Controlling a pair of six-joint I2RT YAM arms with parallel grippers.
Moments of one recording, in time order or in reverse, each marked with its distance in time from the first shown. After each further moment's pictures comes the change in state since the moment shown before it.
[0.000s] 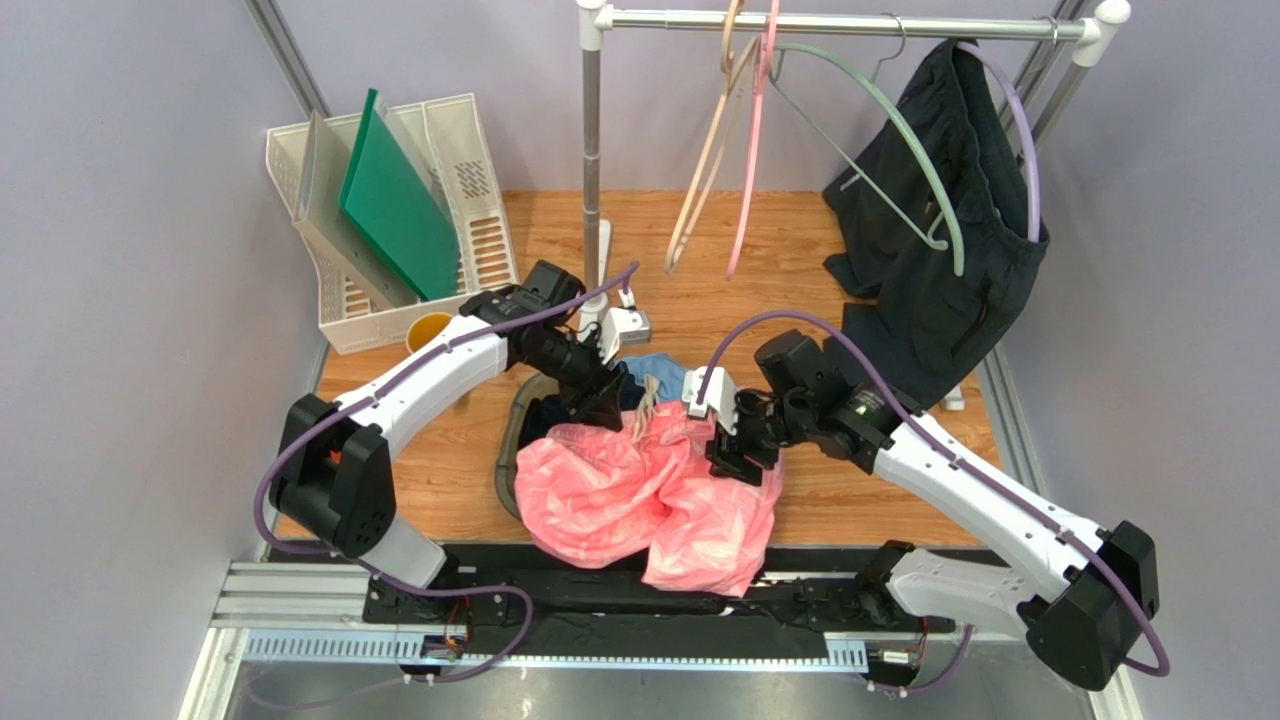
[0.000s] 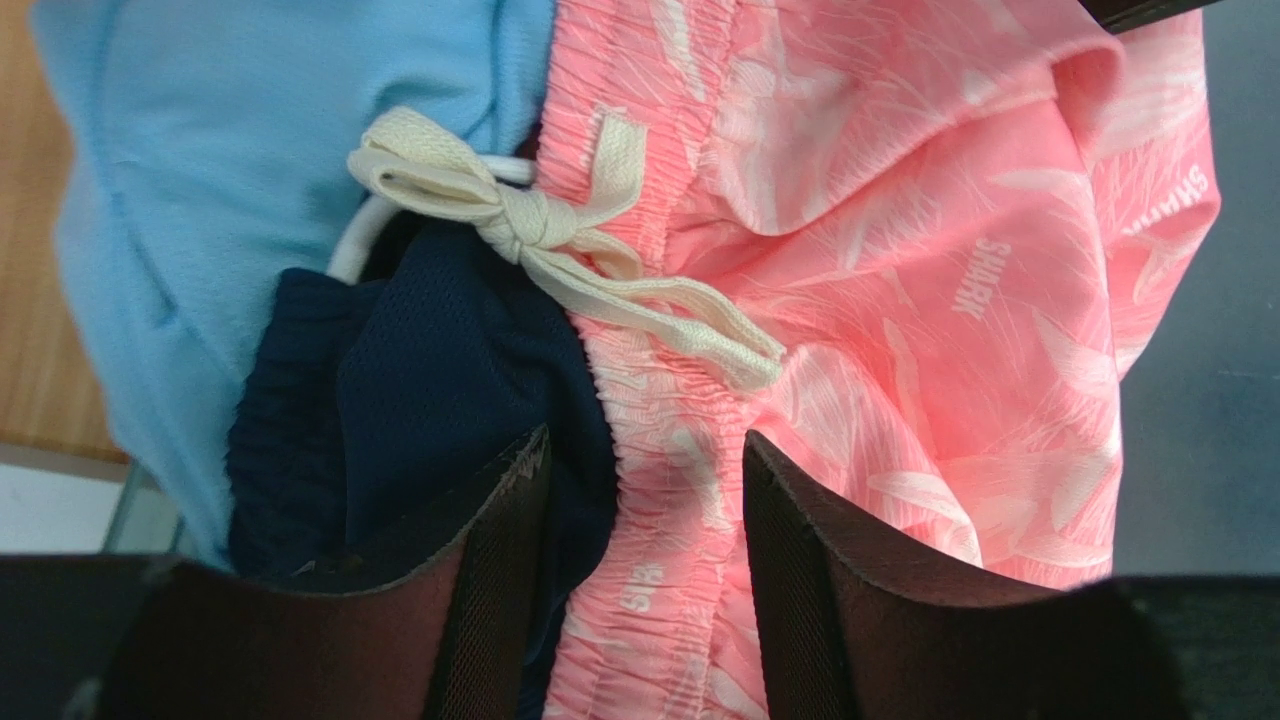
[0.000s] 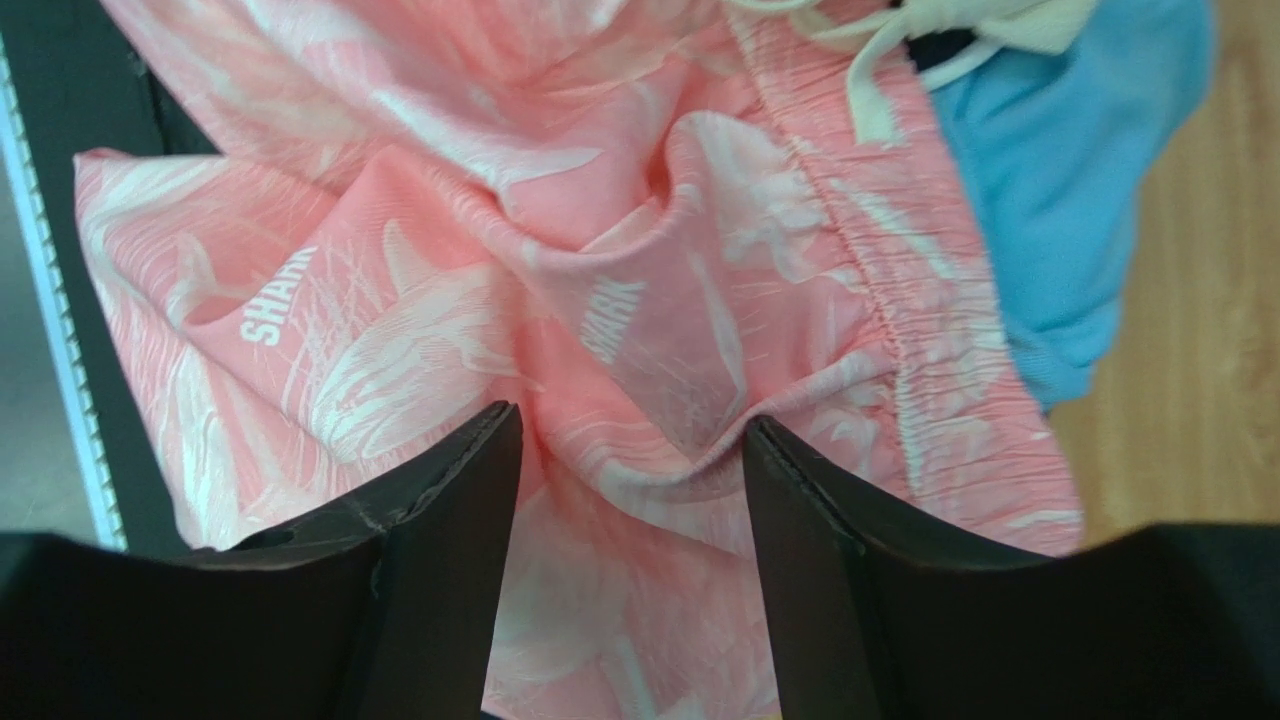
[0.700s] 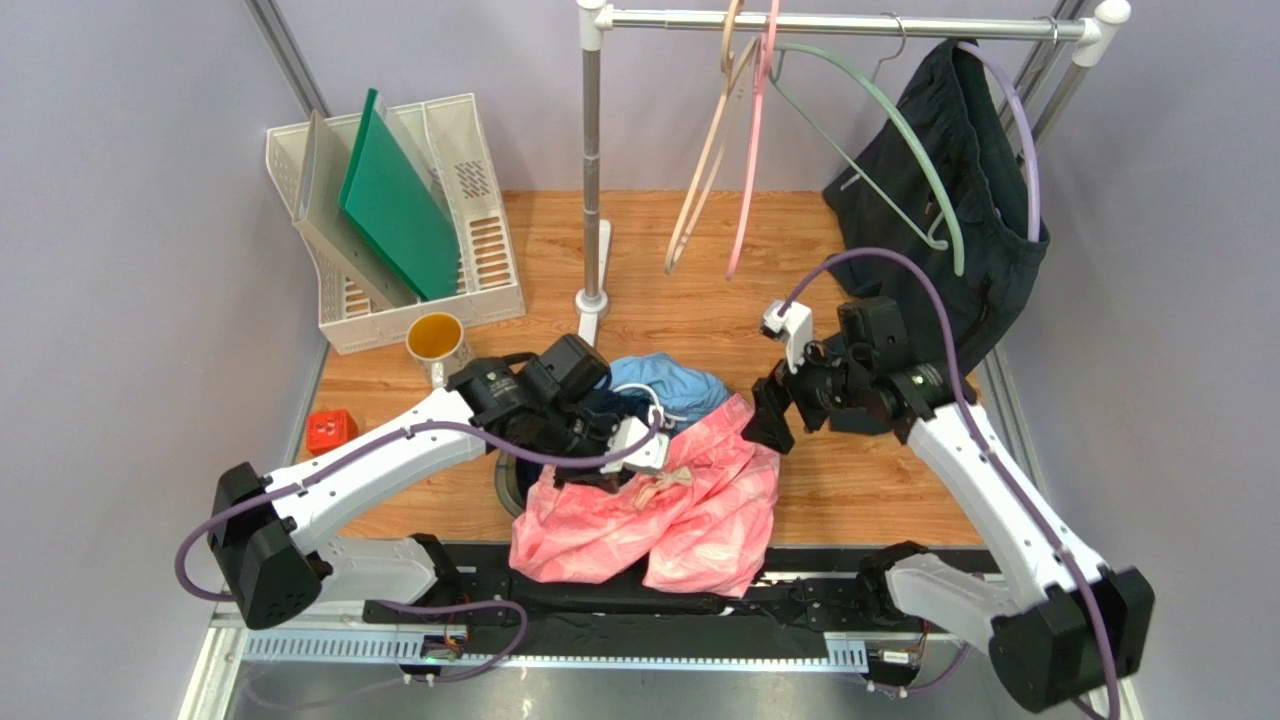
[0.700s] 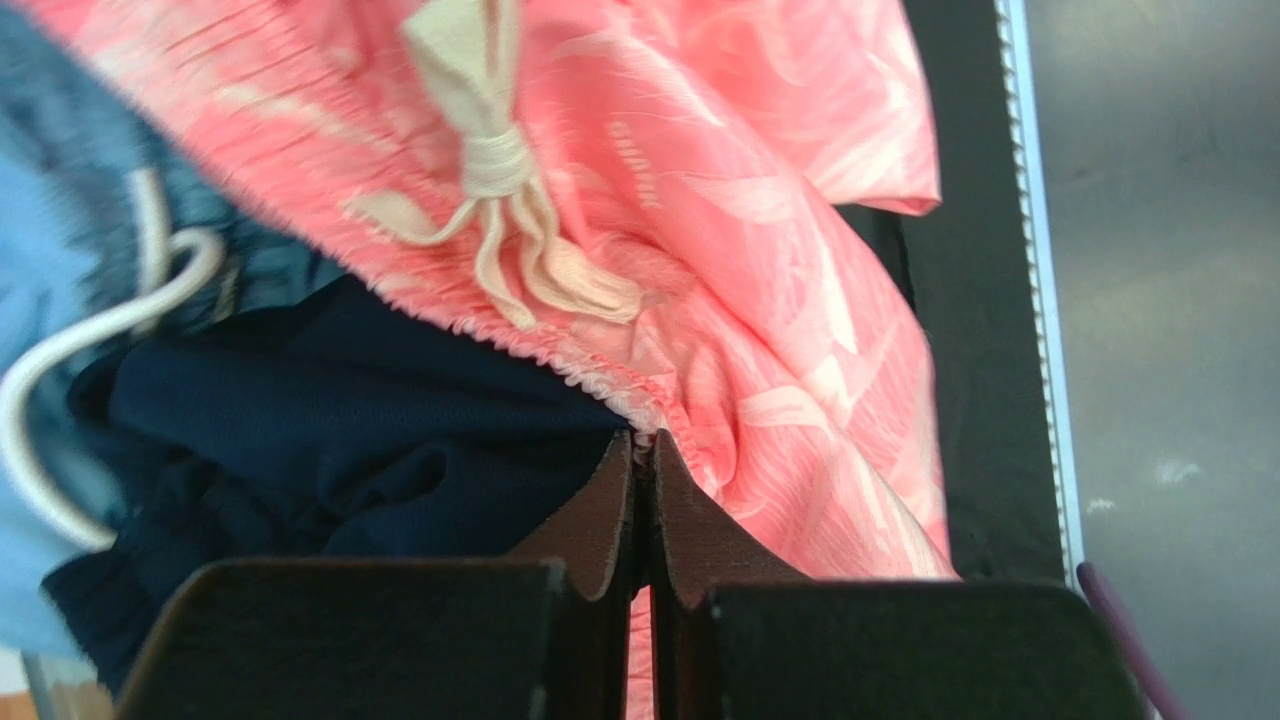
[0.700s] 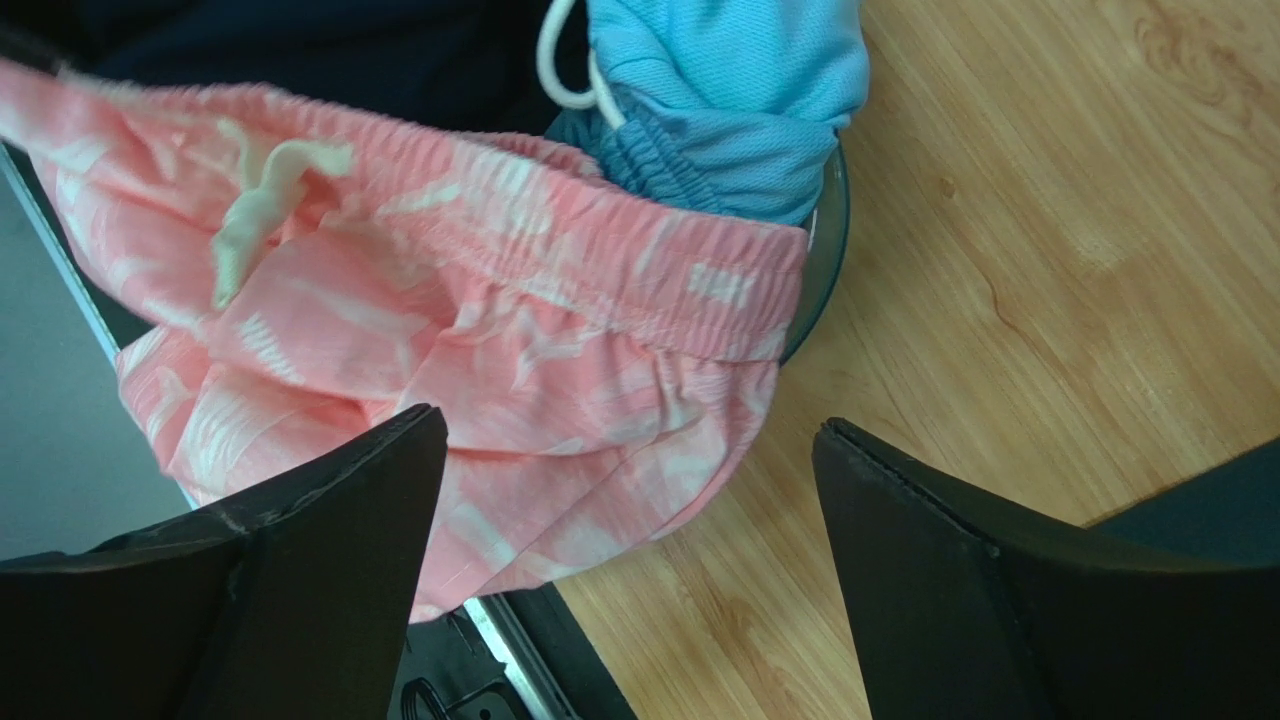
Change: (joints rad) left arm -0.323 -0.291 -0.122 -0.130 -0.148 0.255; right arm -0.389 -0.086 0.005 -0.073 -0.153 0.210
